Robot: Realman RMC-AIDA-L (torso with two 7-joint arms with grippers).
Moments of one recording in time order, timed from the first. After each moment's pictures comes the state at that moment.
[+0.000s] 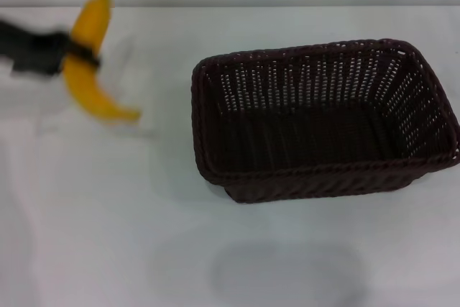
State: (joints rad) left arm -0.81 -1.88 0.79 0.81 -0.65 -1.45 0.31; right arm 0.44 2.01 -0.30 -0.36 1.84 1.07 -2.79
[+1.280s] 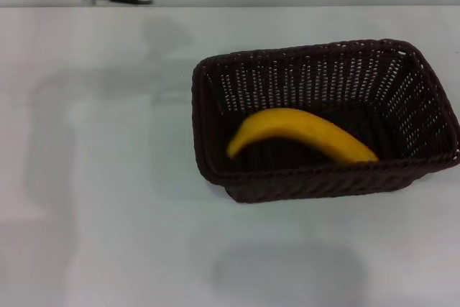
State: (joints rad) left arm -0.92 -2.03 0.97 0.89 -1.14 -1.38 0.84; right arm 0.40 1.99 -0.31 -0.34 1.86 1.21 -2.69
